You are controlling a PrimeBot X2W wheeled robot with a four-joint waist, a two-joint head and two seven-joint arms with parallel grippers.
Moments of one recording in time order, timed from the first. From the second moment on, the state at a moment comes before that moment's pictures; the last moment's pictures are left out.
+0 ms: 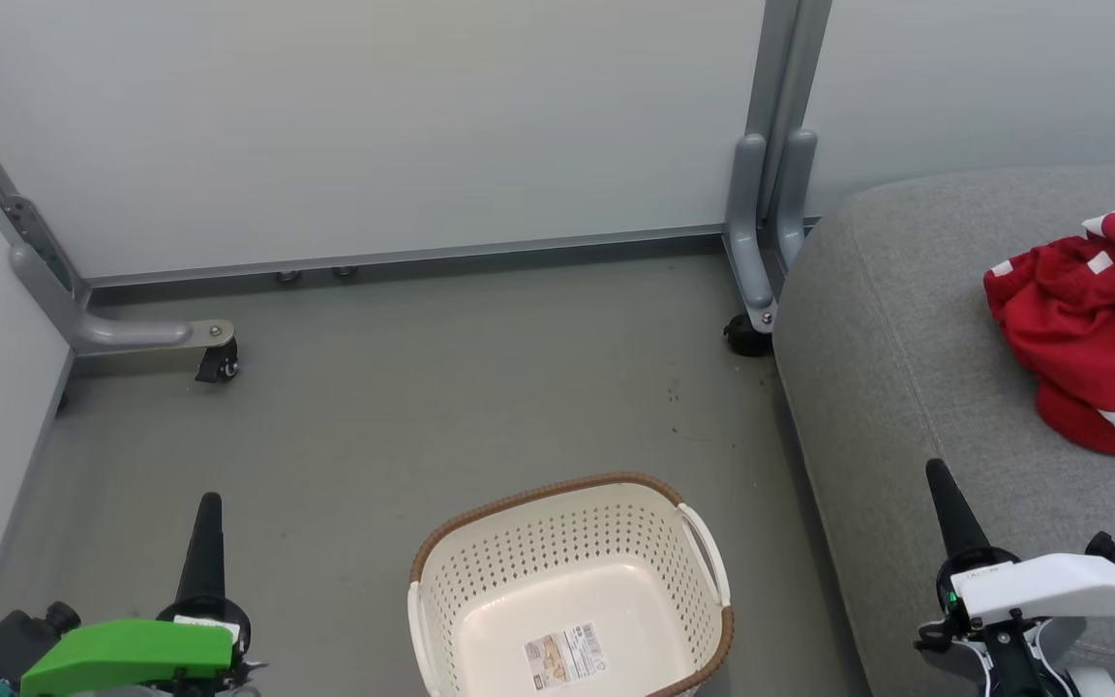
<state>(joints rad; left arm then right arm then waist) 0.01 0.07 0.03 0.17 -1.25 -0.11 -0.02 -0.01 -0.08 -0.02 0.19 1.22 0.13 -0.03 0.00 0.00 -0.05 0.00</state>
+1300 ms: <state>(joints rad) -0.07 0.07 0.07 0.23 -1.55 -0.12 0.07 -0.08 -0.08 -0.06 0.23 1.55 0.13 0.06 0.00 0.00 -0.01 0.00</state>
